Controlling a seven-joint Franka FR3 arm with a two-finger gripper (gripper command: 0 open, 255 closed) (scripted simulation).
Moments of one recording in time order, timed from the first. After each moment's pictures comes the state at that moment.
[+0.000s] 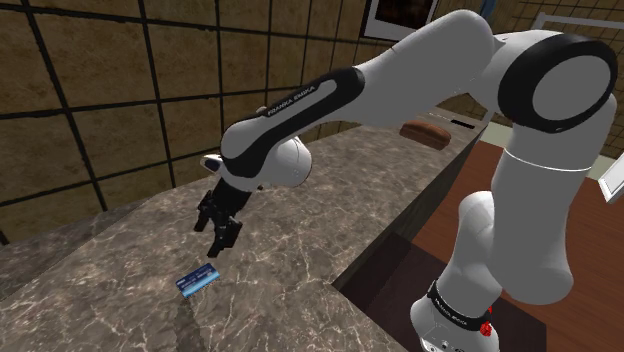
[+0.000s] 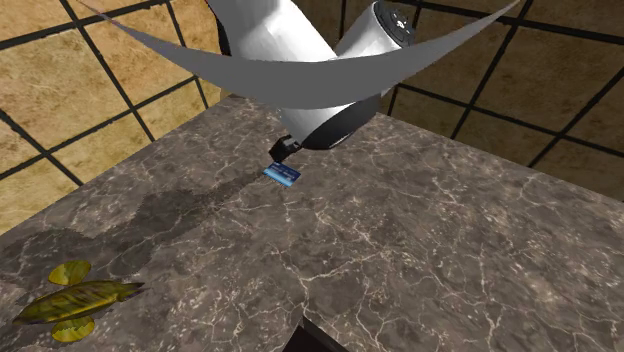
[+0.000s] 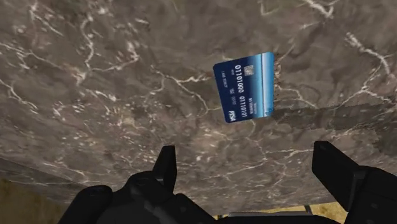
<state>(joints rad) 0.61 0.20 -0.04 -2.17 0.87 2.57 -1.50</state>
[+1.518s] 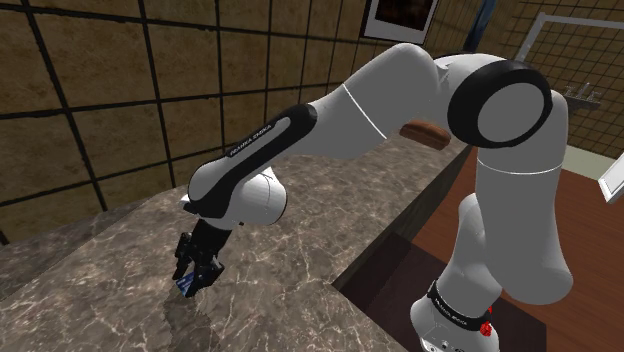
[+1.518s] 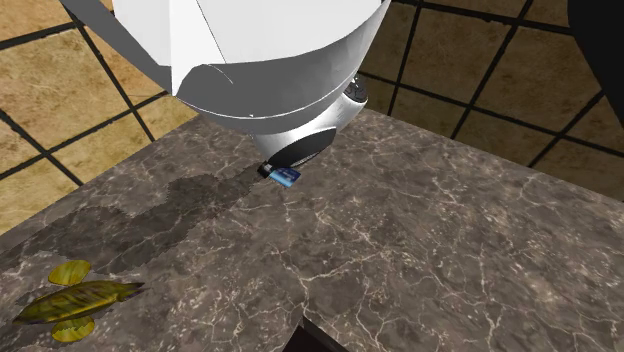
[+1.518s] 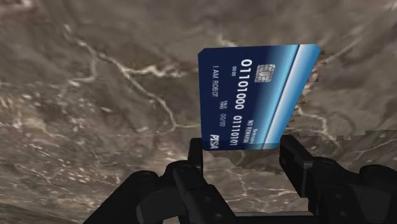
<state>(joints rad) 0.60 0.41 0.06 -2.06 1.02 2.63 -1.79</state>
